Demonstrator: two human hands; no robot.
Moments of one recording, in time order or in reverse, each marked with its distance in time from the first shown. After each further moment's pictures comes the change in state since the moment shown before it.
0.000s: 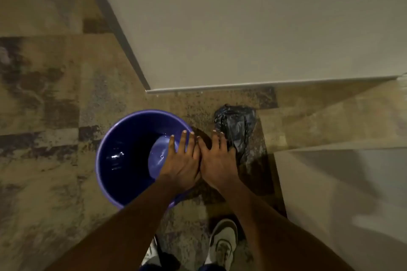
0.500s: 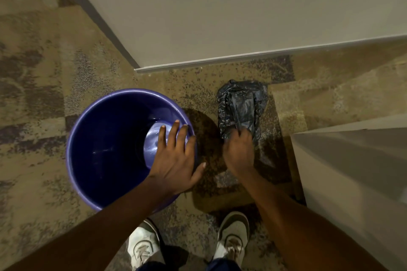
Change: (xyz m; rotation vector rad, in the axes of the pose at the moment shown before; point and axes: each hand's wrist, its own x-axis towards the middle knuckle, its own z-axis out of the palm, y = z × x) left_hand 0.015 0.011 0.049 -0.114 0.204 0.017; right_hand 0.037 0.086 0.134 0.252 0.127 0.331
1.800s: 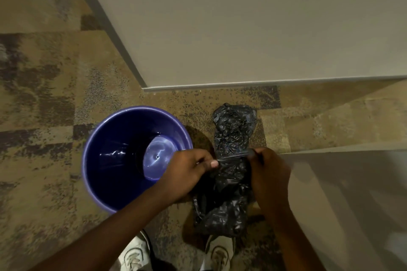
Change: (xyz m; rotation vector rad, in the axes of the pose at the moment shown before) left_hand -0.003 0.031 -0.095 -1.099 0.062 -0.163; right_hand -0.079 -0.033 -0.201 0.410 0.204 0.079
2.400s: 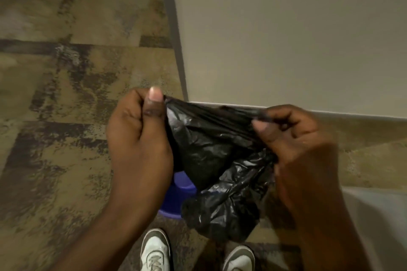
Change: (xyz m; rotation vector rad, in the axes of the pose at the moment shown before) left_hand -0.084 0.140 -0.151 -0.197 0.936 0.093; right_hand -0.030 -0.192 -0.058 0.902 -0.246 -0.278
